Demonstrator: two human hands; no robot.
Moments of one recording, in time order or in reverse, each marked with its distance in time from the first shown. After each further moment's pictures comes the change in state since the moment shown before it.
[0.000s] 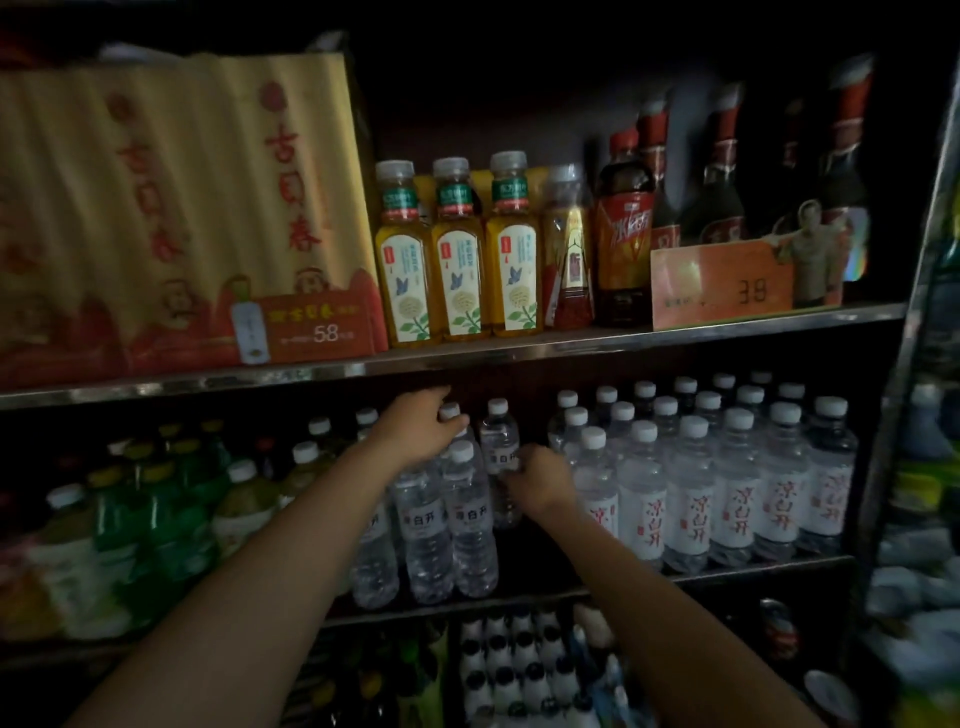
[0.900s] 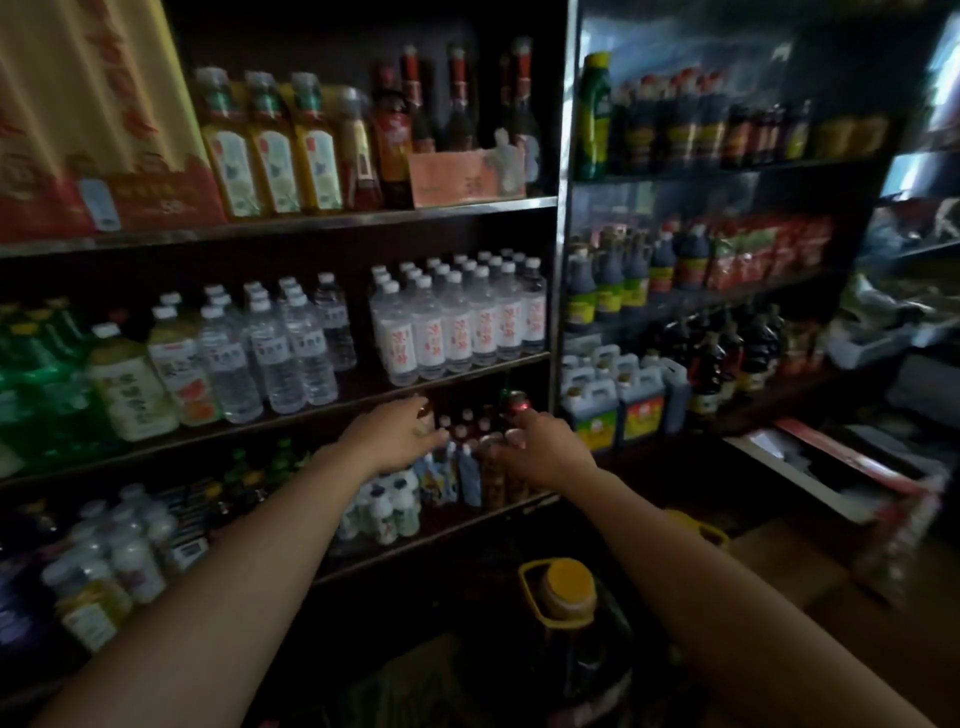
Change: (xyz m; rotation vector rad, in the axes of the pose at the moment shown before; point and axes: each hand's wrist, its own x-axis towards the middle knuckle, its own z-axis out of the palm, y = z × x) left_hand -0.324 0.150 0.076 0.104 -0.411 0.253; right_hand -0.388 0.089 -0.156 -0.436 0.011 0.237
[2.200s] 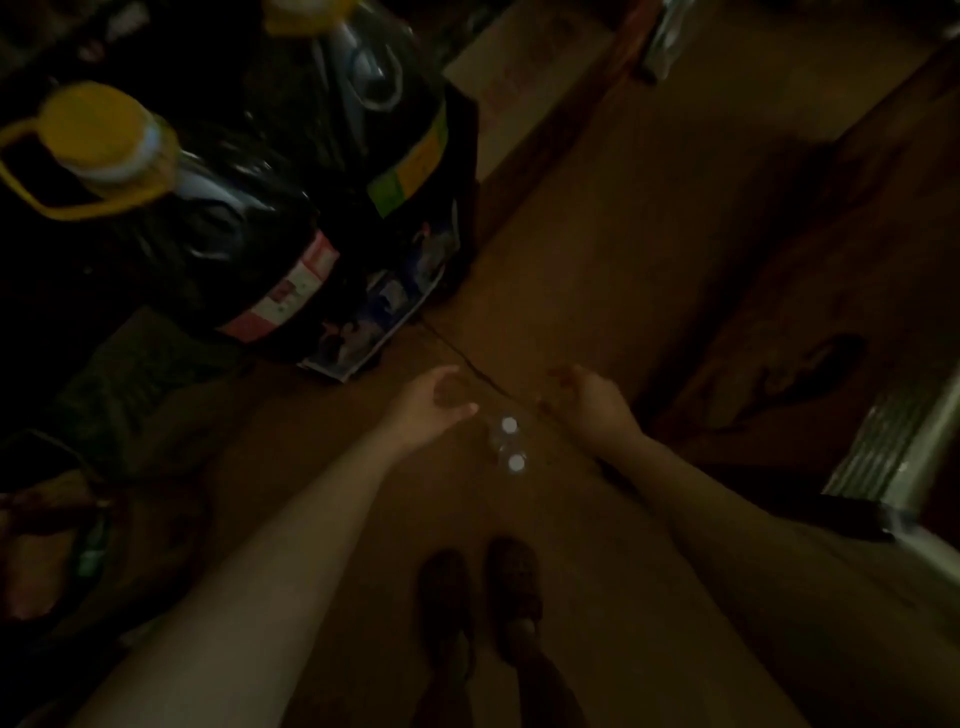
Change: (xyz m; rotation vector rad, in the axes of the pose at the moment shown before) left_hand -0.126 0.257 0.619 -0.581 -0.805 -0.098; right_hand -0.384 0.484 0.256 0.370 -0.313 0.847
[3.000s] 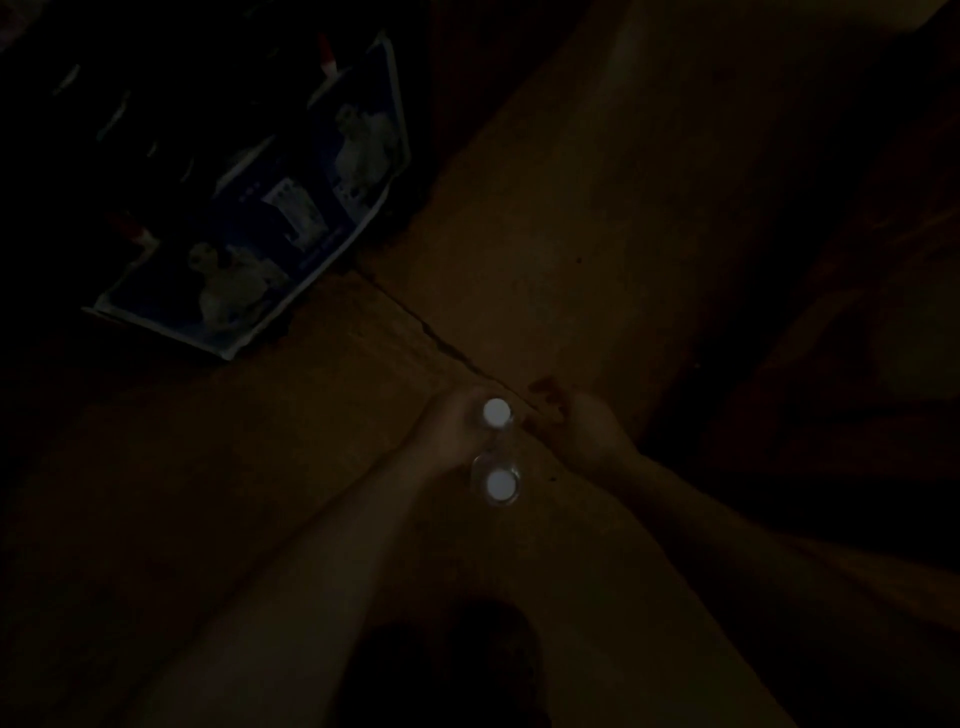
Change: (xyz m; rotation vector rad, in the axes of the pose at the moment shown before) left_hand 0.246 -0.185 0.203 -0.033 -0.046 0.256; right_hand 0.183 0.189 0.180 0.050 -0.051 -0.060
